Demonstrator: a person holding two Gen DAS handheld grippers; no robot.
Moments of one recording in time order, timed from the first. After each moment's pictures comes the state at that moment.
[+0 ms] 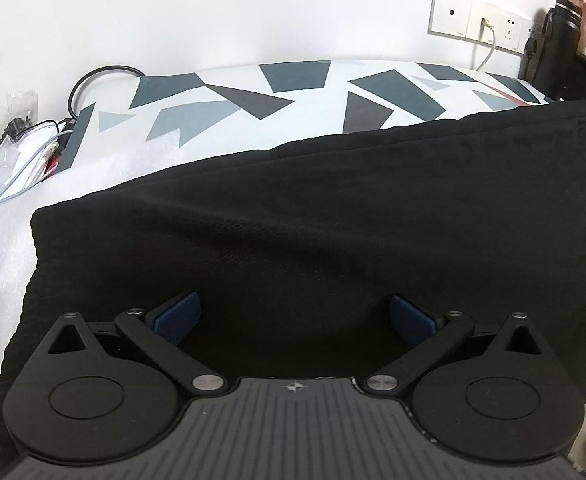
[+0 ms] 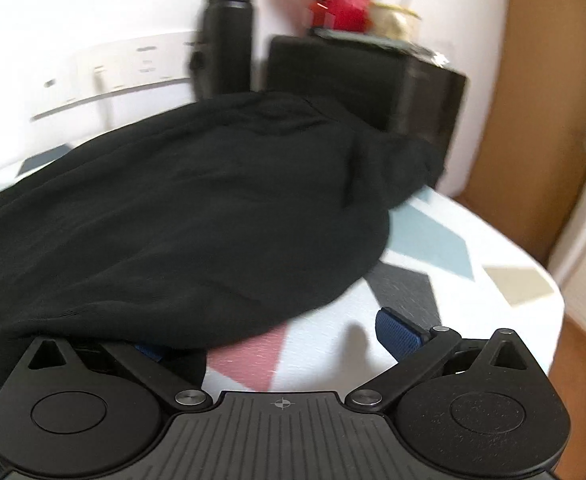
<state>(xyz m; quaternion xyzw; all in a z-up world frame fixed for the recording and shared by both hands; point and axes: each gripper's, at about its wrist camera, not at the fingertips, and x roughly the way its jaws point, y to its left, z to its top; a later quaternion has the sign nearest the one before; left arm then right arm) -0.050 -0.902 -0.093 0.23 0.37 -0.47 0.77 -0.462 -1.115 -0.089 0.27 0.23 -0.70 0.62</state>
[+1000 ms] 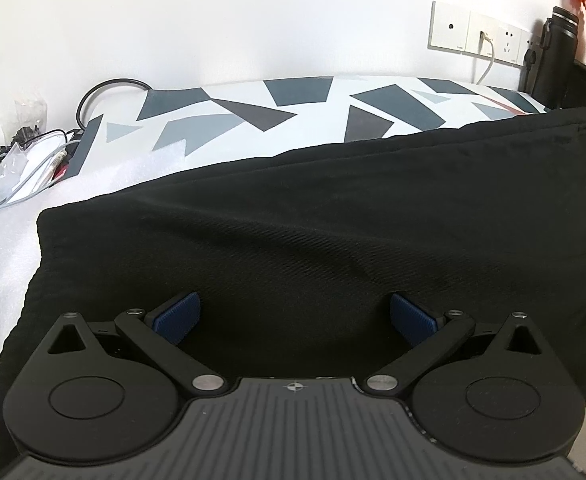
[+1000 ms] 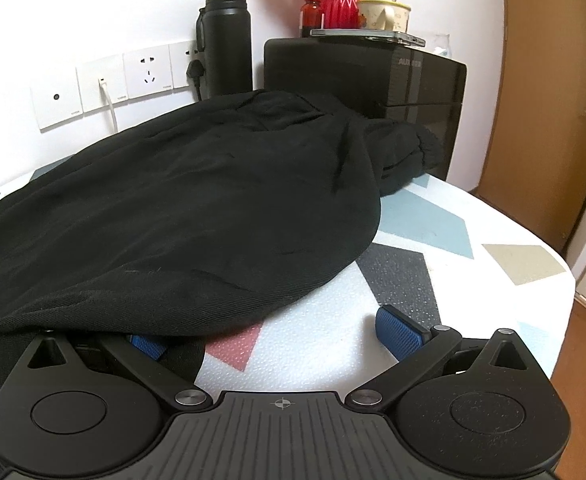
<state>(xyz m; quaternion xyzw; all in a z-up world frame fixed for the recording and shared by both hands) -0.058 -0.893 -0.096 0.21 0.33 -0.48 0.79 -0.481 -1.098 -0.104 0.25 0.21 -0.68 0.66</state>
